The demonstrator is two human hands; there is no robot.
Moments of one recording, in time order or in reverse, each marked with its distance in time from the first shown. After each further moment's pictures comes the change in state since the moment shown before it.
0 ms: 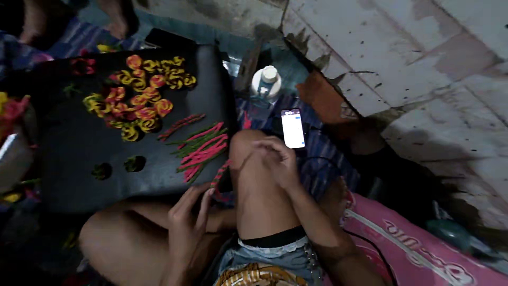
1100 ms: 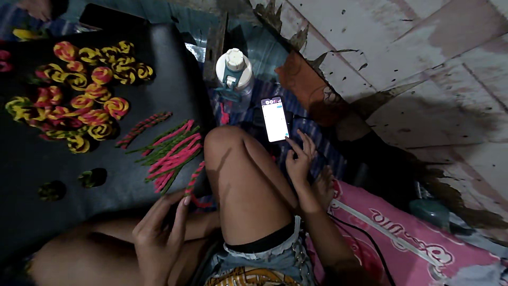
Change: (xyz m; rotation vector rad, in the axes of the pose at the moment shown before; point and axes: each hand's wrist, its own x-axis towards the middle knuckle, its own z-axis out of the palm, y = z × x) left_hand 0.012 0.002 0.003 -0.043 -0.041 0.009; right_hand -0.065 0.113 -0.076 -0.887 0.414 0.193
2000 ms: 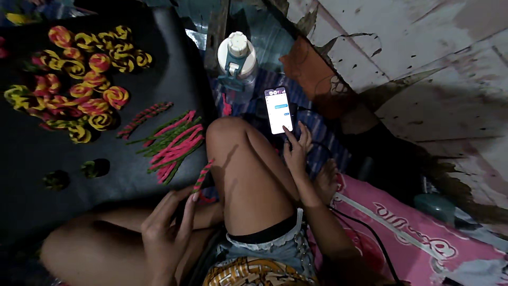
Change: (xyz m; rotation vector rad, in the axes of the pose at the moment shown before) left_hand -0.005 0.010 0.000 0.056 -0.038 0.020; right_hand -0.004 -0.008 0.008 0.019 -0.164 0.069
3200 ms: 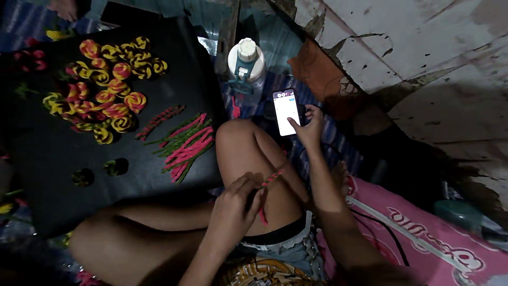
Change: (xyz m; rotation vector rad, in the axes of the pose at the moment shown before) left_hand 0.017 0.037 0.059 0.059 -0.473 -0.092; right_hand 0.081 0.000 0.000 0.209 -0.009 0.190
